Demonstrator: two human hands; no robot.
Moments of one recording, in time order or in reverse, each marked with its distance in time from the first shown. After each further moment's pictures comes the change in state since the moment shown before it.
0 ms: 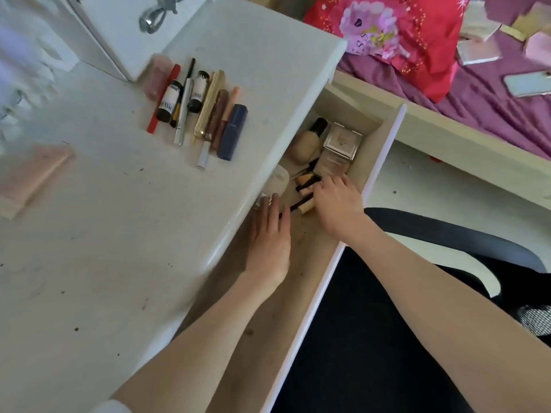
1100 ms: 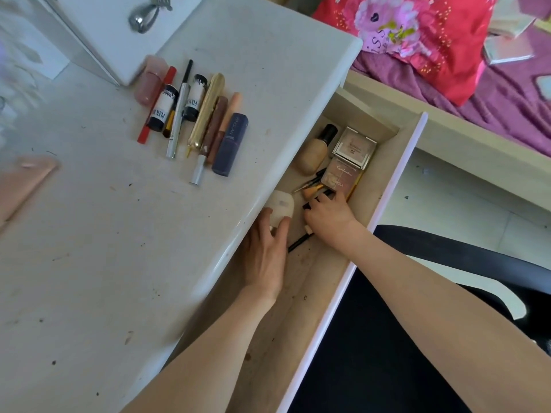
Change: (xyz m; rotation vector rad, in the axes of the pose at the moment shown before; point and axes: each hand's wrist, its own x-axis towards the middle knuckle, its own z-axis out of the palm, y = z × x) left_hand 0.022 -0.008 0.019 -0.065 0.112 -0.150; right_hand 0.038 -0.005 0.017 -0.276 -0.208 -0.268
